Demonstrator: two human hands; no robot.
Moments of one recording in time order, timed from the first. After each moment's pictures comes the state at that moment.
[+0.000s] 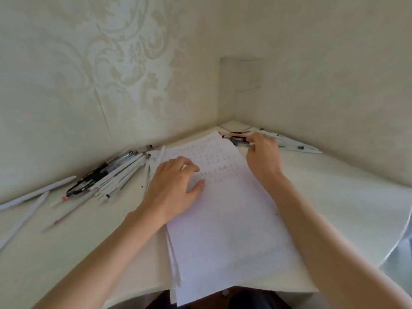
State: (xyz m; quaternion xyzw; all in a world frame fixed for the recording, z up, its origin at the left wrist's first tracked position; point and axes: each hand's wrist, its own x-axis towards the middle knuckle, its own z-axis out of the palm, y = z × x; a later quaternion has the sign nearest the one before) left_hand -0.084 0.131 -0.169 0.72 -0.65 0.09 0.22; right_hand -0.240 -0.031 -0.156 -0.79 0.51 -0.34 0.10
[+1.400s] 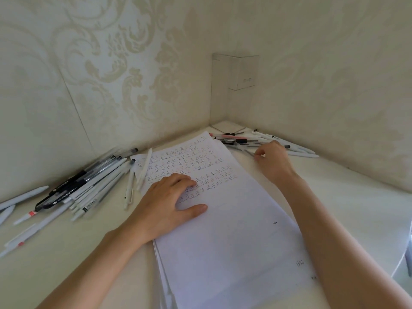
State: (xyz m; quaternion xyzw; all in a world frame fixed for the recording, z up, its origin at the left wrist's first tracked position) left_hand -0.074 0.122 -0.188 0.69 -0.68 -0.06 0.25; right_hand -0.269 -0.075 -0.164 -0.80 0.54 -0.24 0.12
